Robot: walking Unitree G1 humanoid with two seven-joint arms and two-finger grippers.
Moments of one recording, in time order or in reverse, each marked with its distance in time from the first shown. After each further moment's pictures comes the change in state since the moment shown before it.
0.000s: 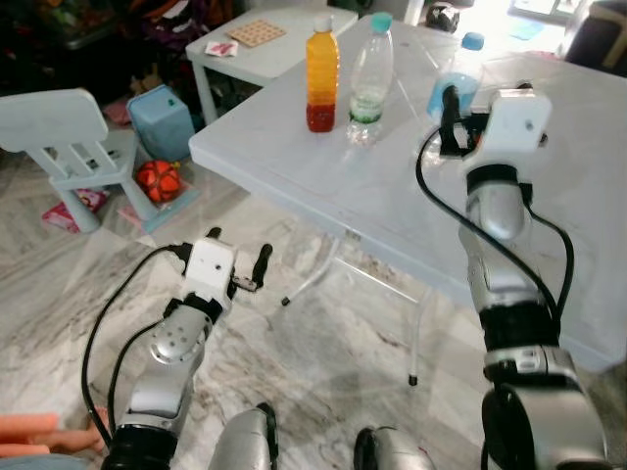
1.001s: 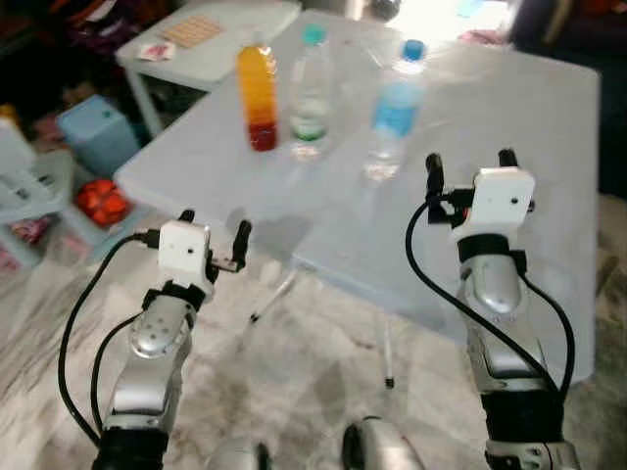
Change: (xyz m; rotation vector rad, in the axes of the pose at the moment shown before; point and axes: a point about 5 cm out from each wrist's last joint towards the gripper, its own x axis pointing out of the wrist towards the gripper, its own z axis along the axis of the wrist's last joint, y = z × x) left arm 0.010 -0.002 0.028 -0.081 -0.083 0.044; right arm -0.033 0.001 0.004 -0.064 0.020 0.055
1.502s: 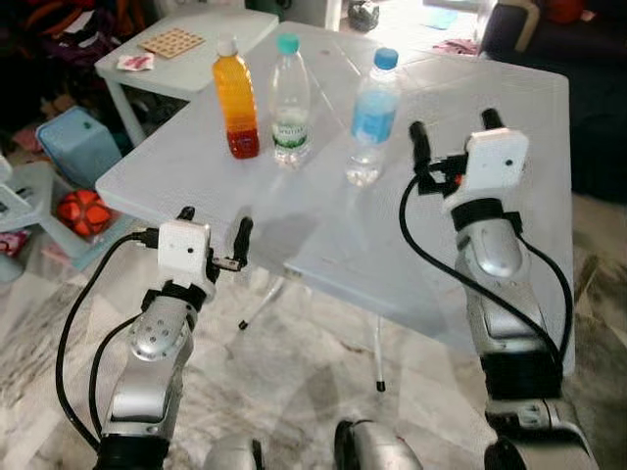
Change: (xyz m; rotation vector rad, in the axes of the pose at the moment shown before) left arm -0.012 0.014 0.003 0.024 0.013 0.067; right arm 0.040 0.027 0.019 0.116 -0.061 0.225
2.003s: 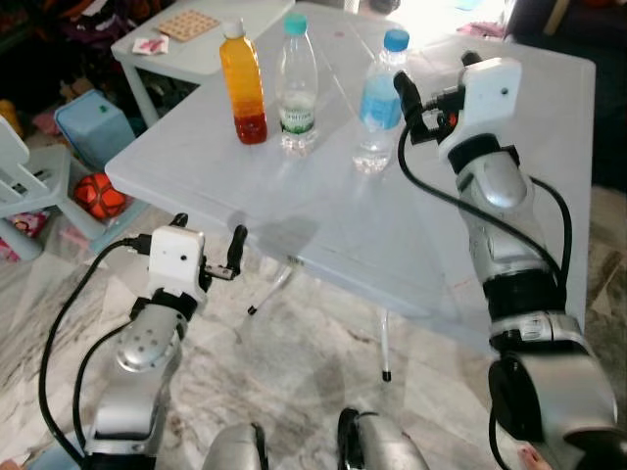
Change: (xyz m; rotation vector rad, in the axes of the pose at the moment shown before) left arm -0.012 0.009 0.005 0.049 0.037 -0.016; right arm 0.055 -0.018 0.018 -0.017 -0.028 0.089
